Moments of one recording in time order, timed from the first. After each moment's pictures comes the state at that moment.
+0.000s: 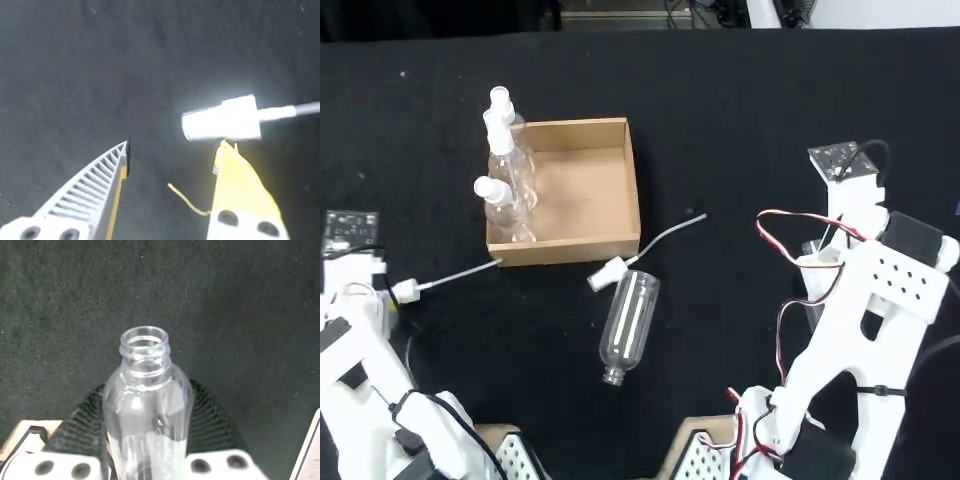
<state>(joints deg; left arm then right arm) -49.8 -41.5 69.3 30.5 -44.8 28.7 -27.6 27.6 88.4 36.9</state>
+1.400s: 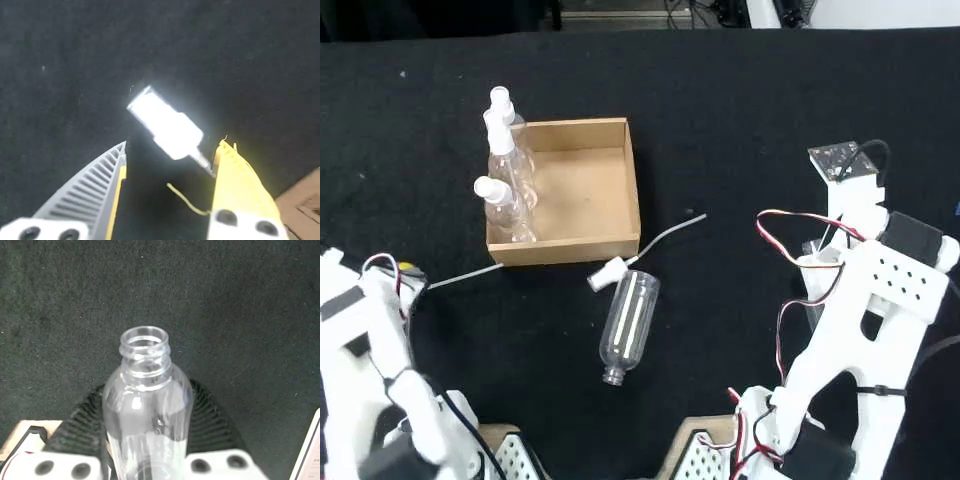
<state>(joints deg) -40.4 -32.9 62.6 44.6 26.4 28.7 -27.6 27.6 88.4 36.9</state>
